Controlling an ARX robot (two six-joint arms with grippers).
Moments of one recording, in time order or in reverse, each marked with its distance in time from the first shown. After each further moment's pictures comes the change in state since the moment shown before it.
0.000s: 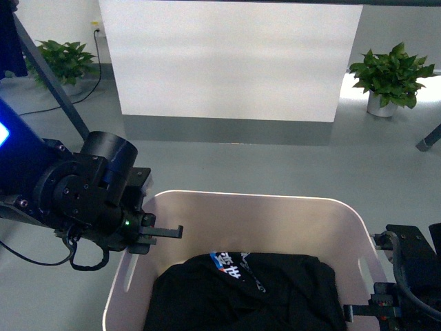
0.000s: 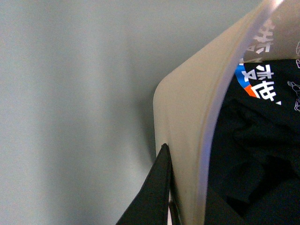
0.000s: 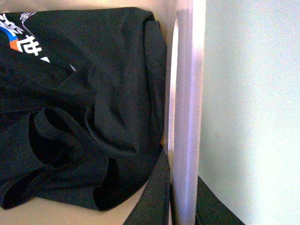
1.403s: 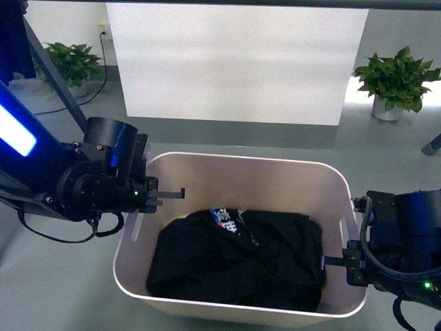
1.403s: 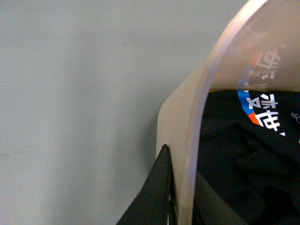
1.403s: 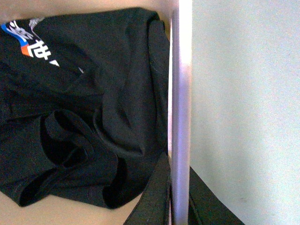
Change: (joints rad) left arm 0.014 0.117 0.166 0.237 -0.068 -0.016; right arm 0.037 0.105 0.204 0.070 0.015 0.098
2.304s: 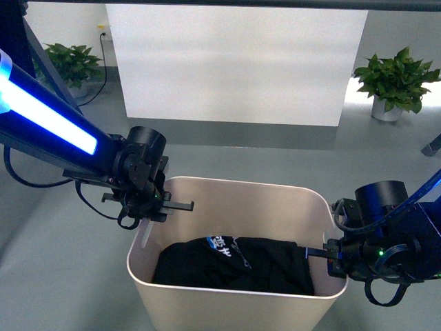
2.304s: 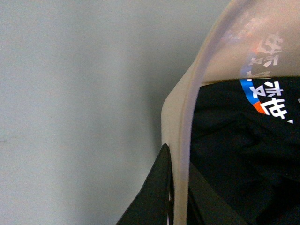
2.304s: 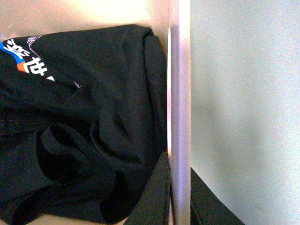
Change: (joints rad) left arm -0.003 0.307 0.587 -0.561 -0.026 0.058; right arm -0.028 0.223 0.402 -0.363 -0.037 0.017
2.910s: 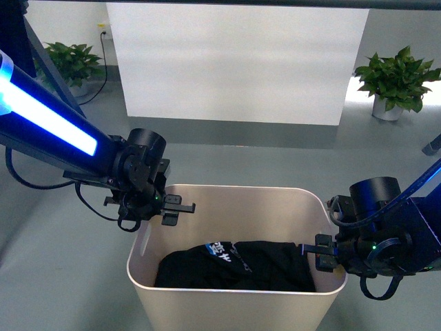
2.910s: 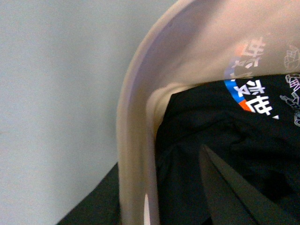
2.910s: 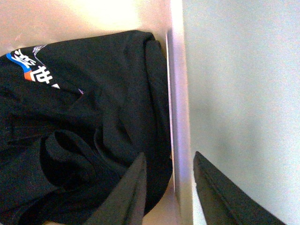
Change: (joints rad) left arm 0.003 0.009 -0.001 -0.010 0.043 -0.010; right arm 0.002 0.021 0.038 -0.018 0.016 -0.011
